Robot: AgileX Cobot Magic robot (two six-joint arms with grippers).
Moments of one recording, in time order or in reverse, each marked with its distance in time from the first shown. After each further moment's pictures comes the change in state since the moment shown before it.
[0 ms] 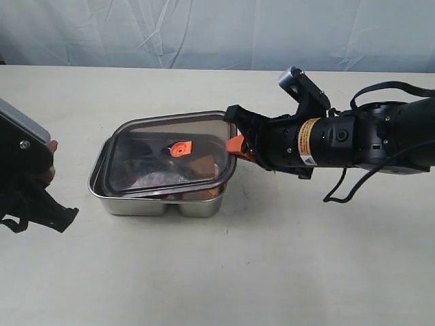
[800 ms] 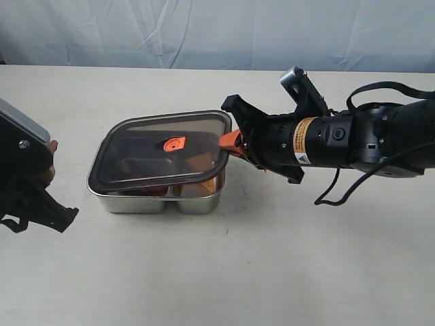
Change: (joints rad) left arm 0.000 0.000 0.000 0.000 0.002 -0.002; right arm 0.020 0.000 -0.002 0.099 -0.034 0.057
